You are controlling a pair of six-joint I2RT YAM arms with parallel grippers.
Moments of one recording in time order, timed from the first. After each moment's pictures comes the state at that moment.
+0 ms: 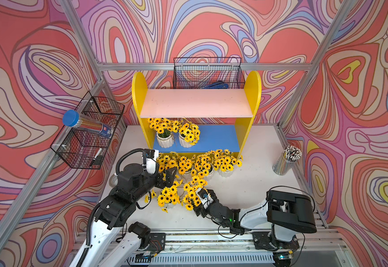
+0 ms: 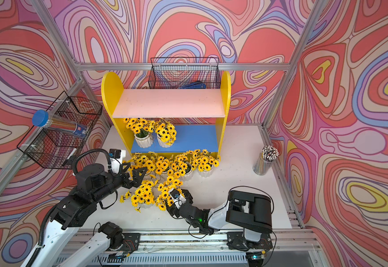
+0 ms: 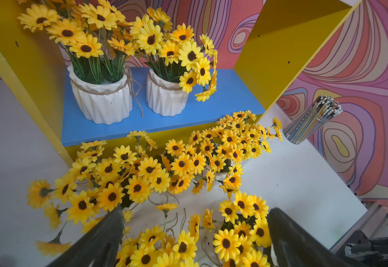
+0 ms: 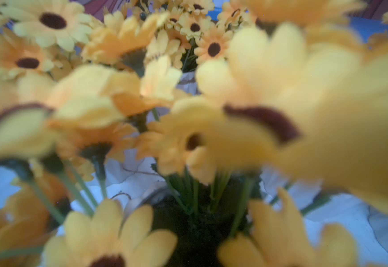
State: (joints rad) left arm -0.43 0.65 0.91 -0.65 0.09 -0.29; right arm 1.30 1.74 0.47 0.94 0.53 0.12
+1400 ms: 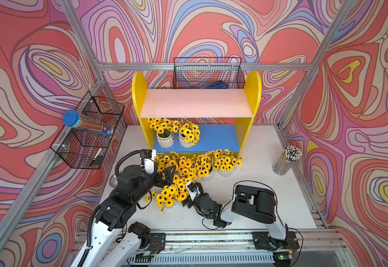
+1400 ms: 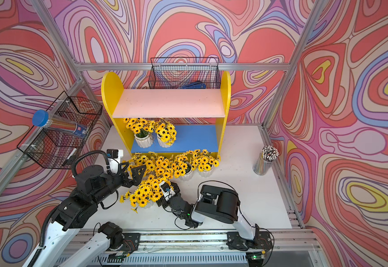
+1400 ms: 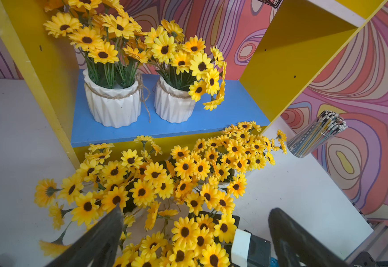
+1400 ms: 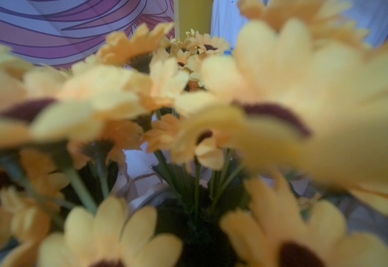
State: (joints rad) left arm -0.43 0.63 0.87 -0.60 0.04 -0.33; right arm 1.22 2.10 0.71 1.26 0.48 0.06
